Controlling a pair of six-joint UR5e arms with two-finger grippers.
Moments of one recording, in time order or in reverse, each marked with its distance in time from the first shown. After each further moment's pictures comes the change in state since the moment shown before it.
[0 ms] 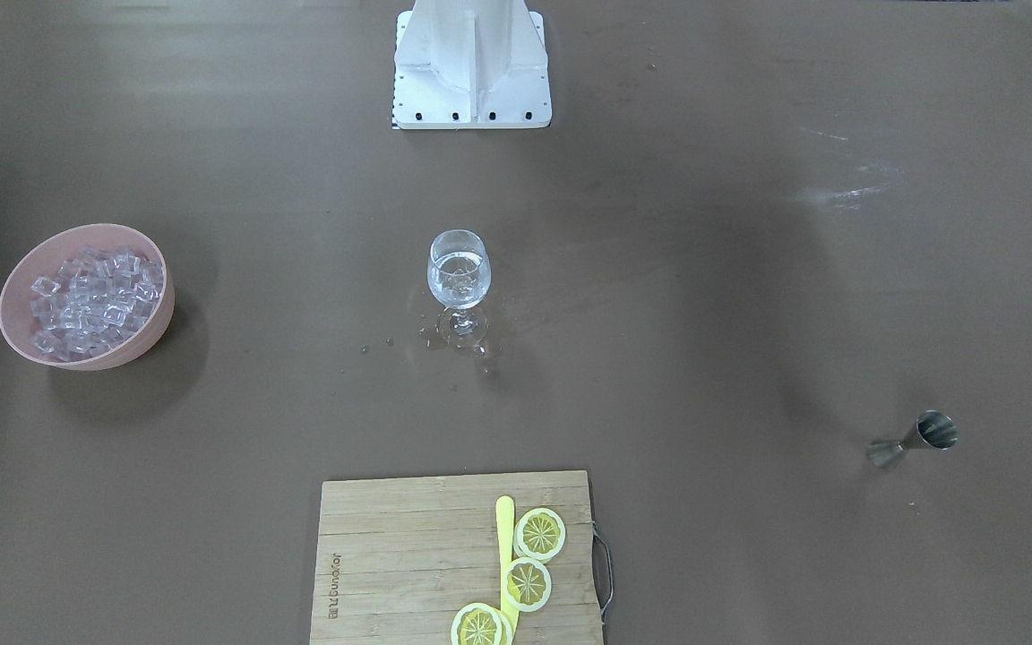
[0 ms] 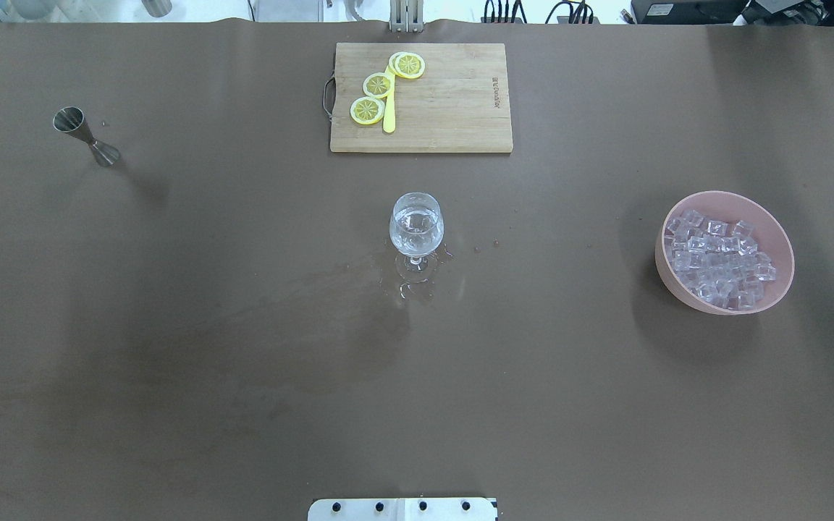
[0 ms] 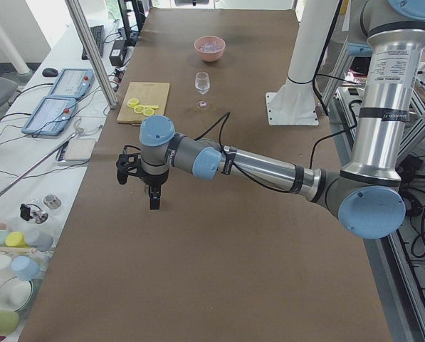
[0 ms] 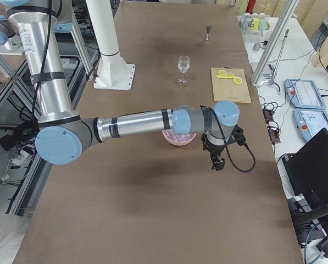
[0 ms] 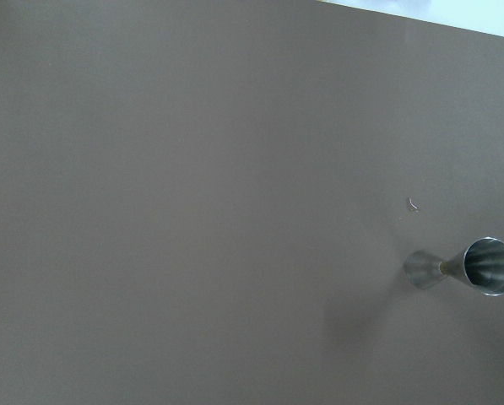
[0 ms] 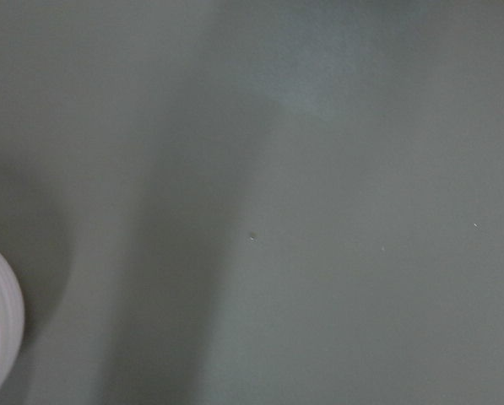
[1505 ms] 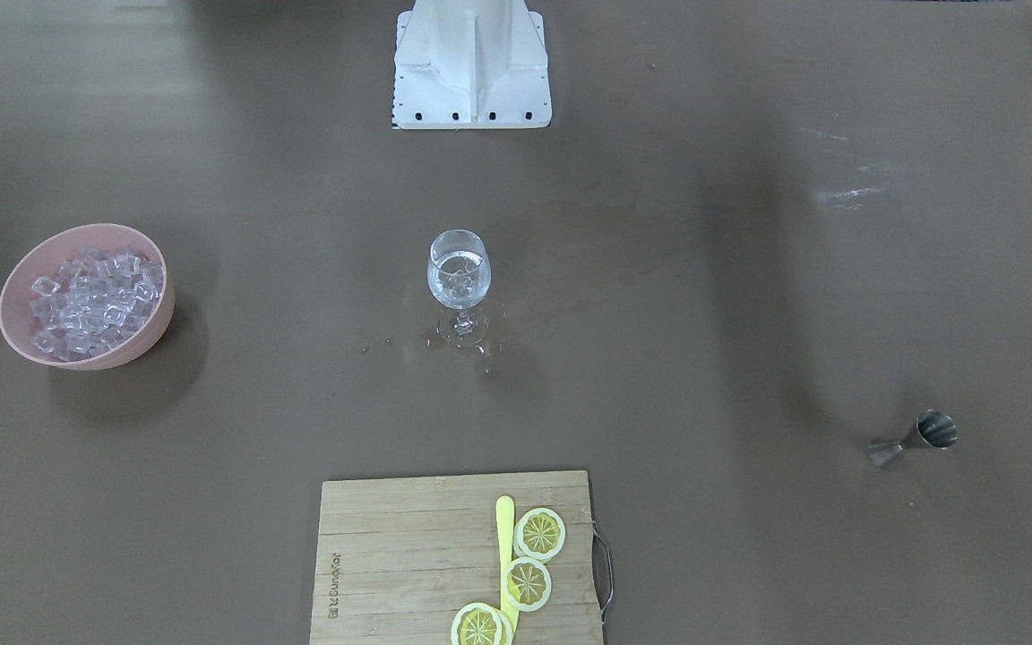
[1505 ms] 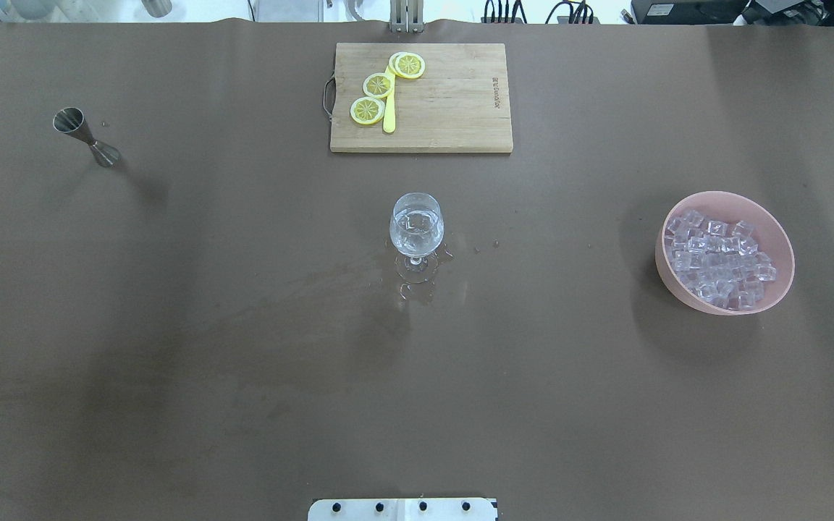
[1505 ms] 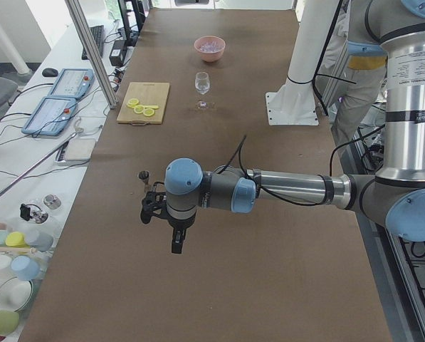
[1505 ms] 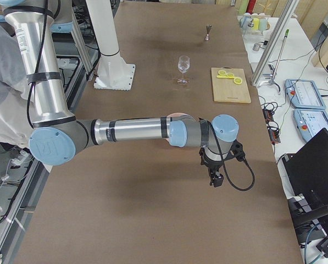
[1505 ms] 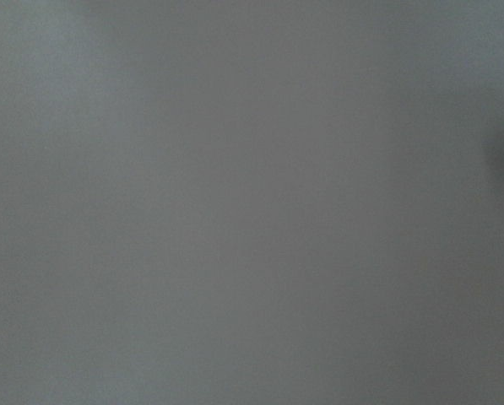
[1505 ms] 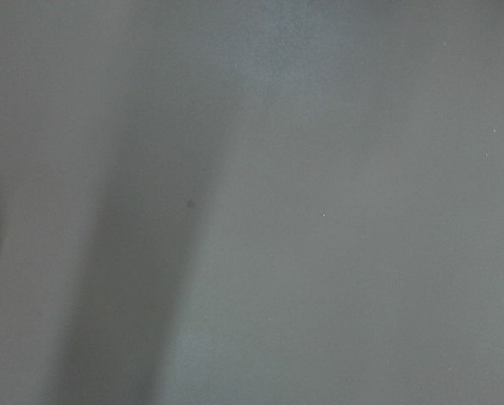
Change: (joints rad) left arm -0.112 0.168 -0.013 0.007 -0.004 0.352; right arm 0.027 -0.006 -0.034 0.015 -0.047 -0.023
